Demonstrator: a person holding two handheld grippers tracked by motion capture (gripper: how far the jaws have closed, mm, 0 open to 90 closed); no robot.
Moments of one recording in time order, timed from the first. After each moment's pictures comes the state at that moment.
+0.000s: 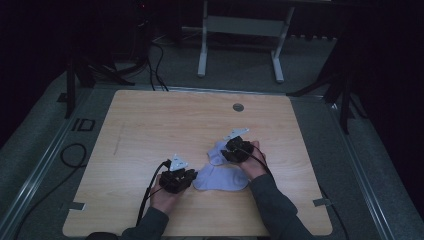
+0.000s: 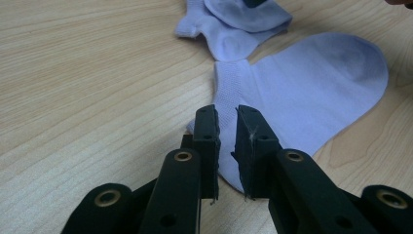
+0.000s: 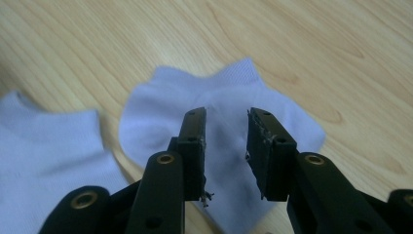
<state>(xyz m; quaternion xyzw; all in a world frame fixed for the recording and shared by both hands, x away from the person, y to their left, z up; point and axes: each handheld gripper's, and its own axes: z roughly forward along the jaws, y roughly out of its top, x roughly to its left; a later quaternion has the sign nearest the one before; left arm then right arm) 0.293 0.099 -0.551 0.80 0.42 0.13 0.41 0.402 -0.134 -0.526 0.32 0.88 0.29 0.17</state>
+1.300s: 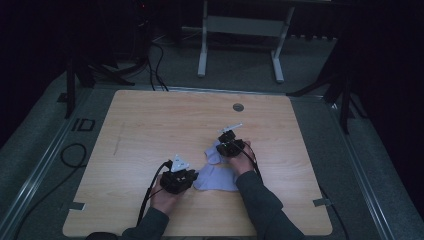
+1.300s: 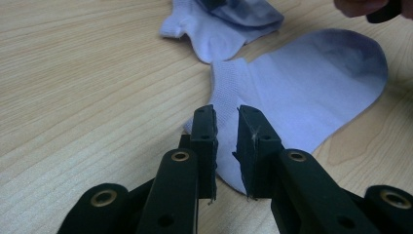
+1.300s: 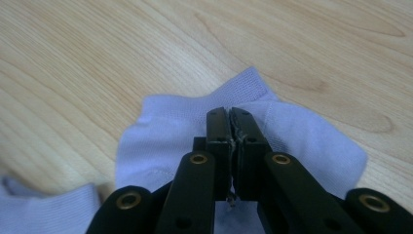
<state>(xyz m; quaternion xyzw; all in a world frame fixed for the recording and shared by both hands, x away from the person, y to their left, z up) 0.293 0.097 -0.551 0.80 0.42 0.13 0.41 0.423 -0.110 -0.537 0.42 0.85 0.30 0.12</state>
